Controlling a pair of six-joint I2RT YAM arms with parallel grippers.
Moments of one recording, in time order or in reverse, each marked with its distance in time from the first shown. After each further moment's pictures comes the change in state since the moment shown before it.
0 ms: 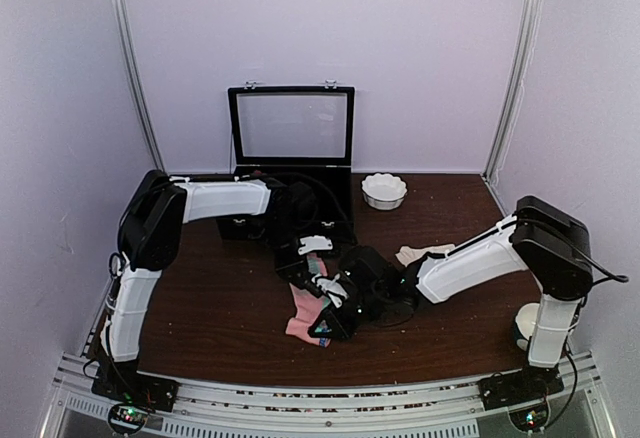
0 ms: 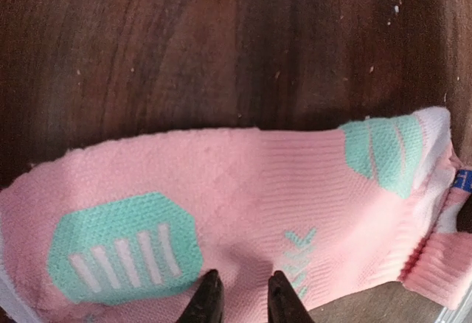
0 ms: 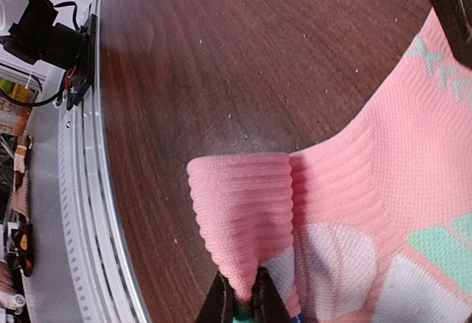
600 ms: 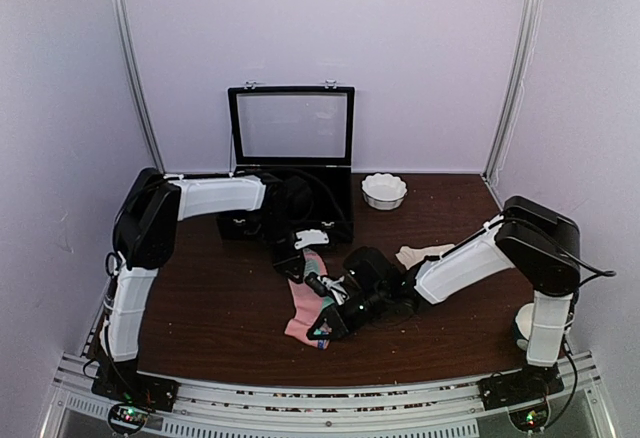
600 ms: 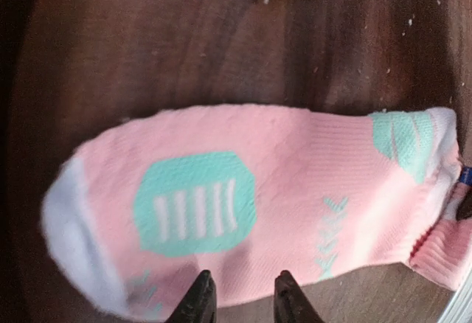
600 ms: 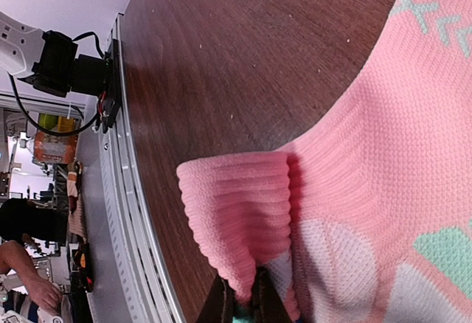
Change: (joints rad) left arm 0.017 -0.029 -0.003 0.006 -0.021 -0.013; right arm -0.044 0.061 -0.037 0.124 -0.153 0.228
